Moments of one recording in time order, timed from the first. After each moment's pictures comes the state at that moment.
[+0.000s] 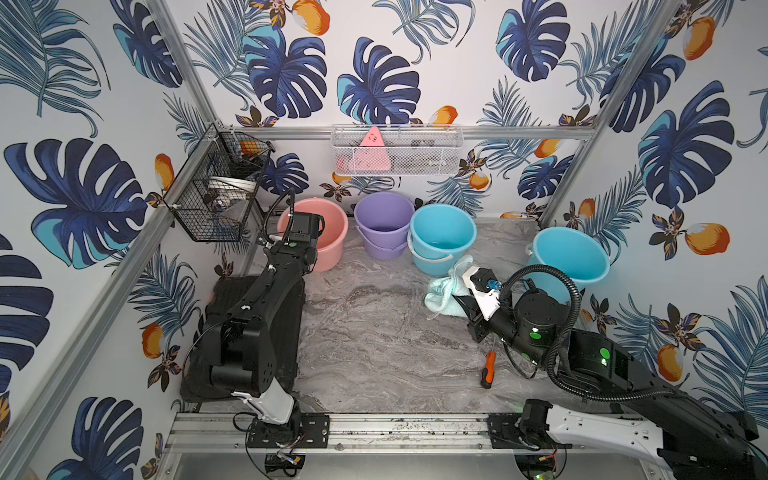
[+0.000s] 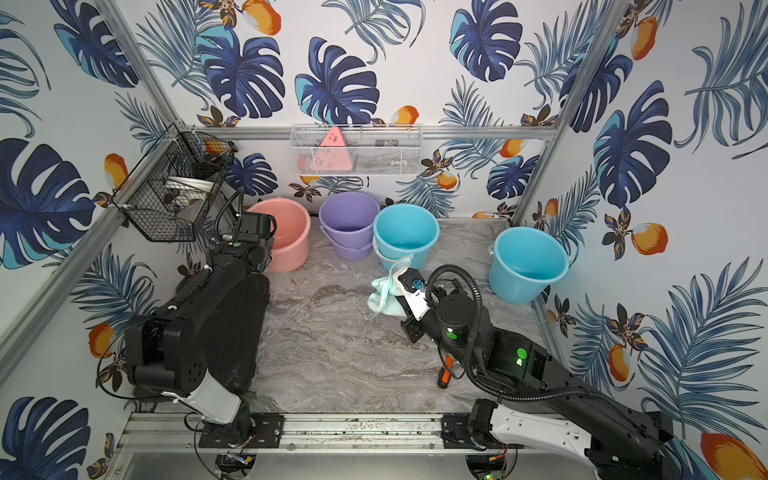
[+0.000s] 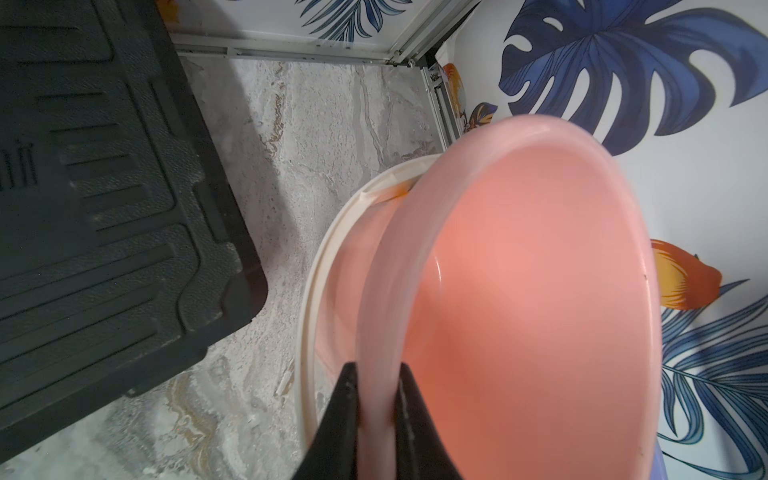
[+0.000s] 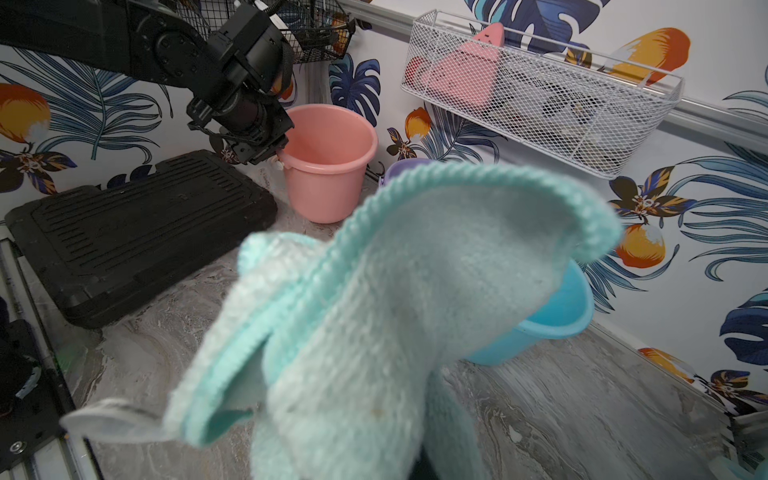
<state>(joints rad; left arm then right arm) -0.06 1.80 1.39 -0.58 -0.47 -1.36 1.09 0.84 1.11 -0.56 0.43 -0.05</state>
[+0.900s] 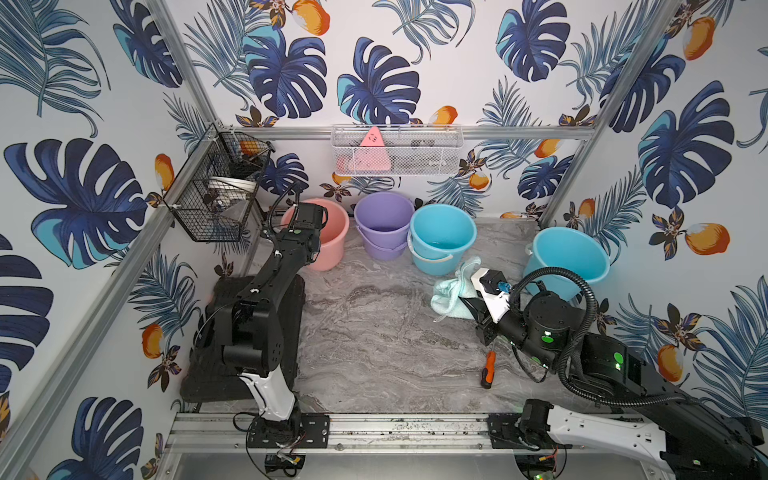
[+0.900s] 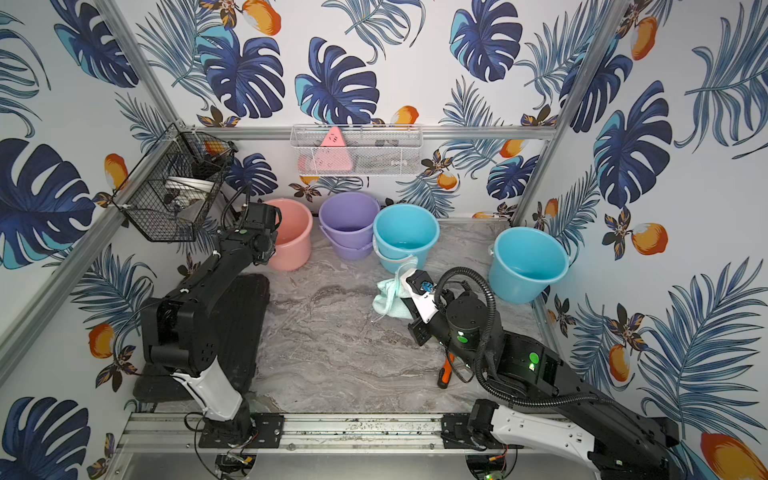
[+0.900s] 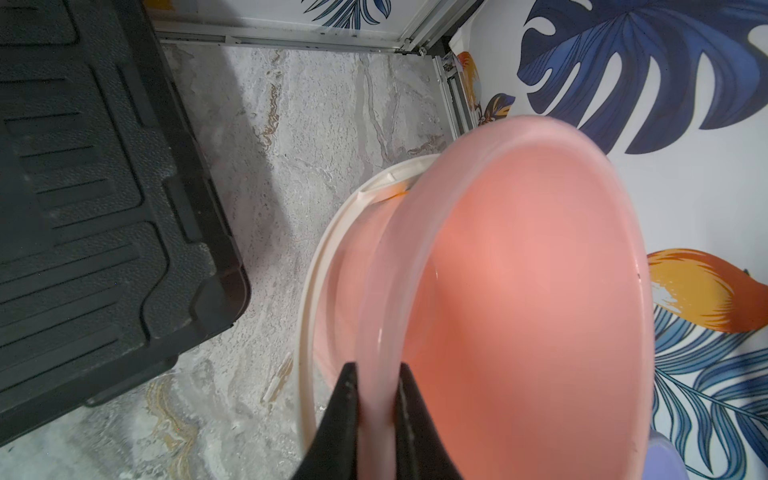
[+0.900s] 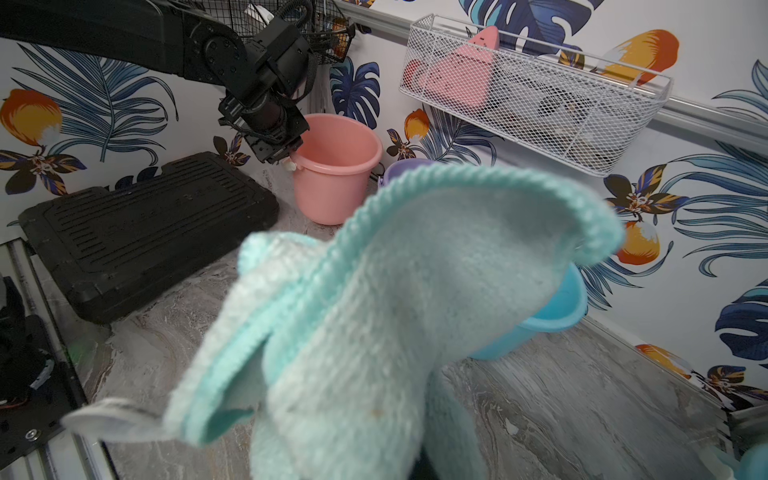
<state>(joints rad) -0.05 1.93 1.55 -0.68 -0.47 -1.38 1.09 0.80 1.12 -0.61 0.43 -0.05</state>
